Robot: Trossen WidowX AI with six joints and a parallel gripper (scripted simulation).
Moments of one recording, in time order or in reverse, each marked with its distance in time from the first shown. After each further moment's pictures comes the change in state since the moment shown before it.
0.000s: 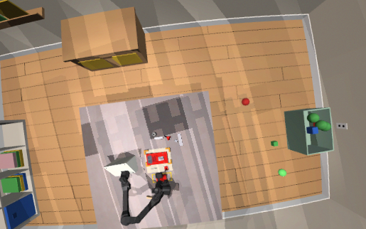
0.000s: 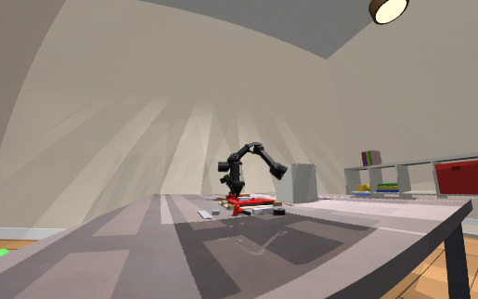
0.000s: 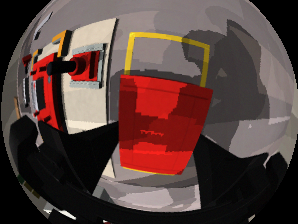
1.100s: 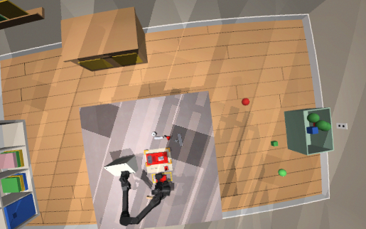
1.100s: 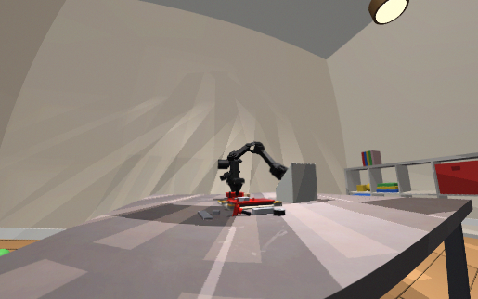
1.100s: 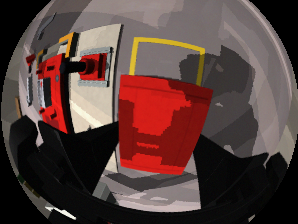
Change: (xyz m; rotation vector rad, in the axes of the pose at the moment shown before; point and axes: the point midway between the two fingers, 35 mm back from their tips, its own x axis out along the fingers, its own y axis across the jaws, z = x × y) arm -0.016 0.001 0.001 0.001 -0.001 0.004
